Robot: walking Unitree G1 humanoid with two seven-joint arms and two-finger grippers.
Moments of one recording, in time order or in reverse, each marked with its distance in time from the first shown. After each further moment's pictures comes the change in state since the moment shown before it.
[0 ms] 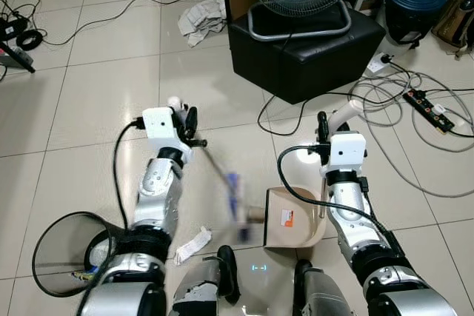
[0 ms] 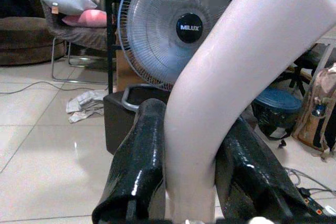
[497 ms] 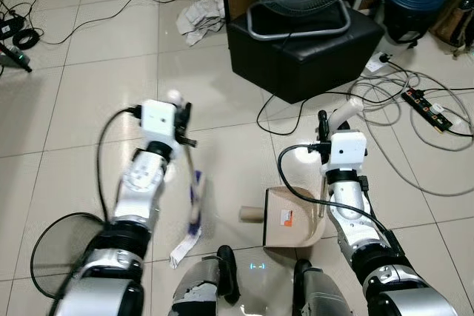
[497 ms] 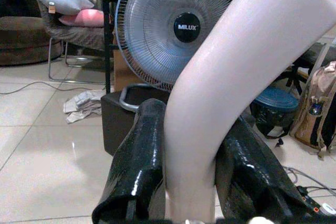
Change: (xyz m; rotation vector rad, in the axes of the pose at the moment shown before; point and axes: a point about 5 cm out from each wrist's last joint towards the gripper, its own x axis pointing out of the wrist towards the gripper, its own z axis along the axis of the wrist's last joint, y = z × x) left arm -0.002 0.018 0.013 0.337 -0.018 -0.089; right arm 0.000 0.000 0.001 0.004 -0.004 -0.001
